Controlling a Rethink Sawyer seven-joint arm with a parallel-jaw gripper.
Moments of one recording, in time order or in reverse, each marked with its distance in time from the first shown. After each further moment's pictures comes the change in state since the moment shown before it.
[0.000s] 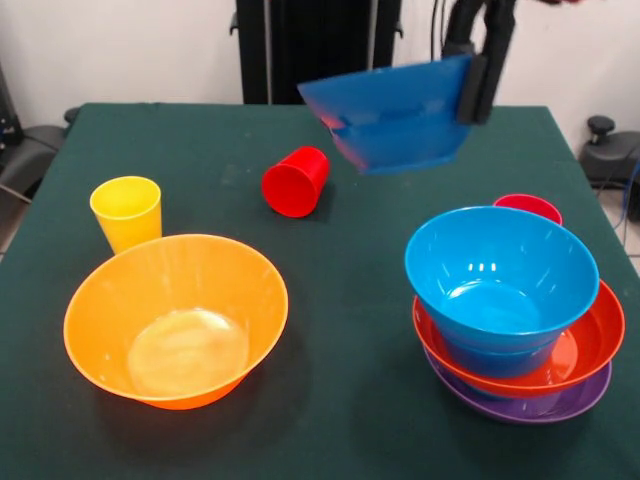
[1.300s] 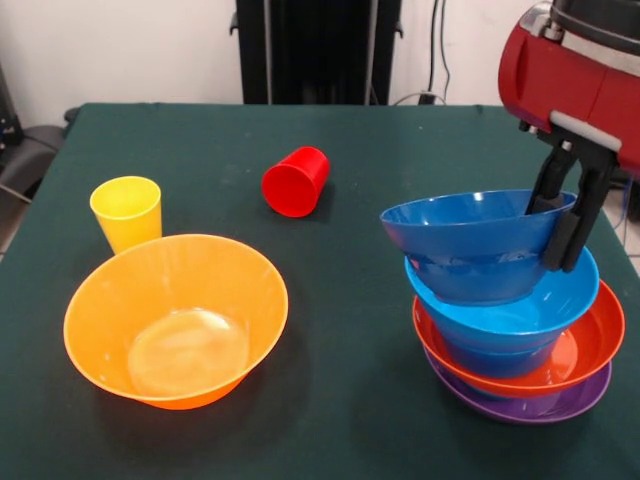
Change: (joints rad) arm -0.009 0.247 -0.245 -0.265 0.245 0.004 0.107
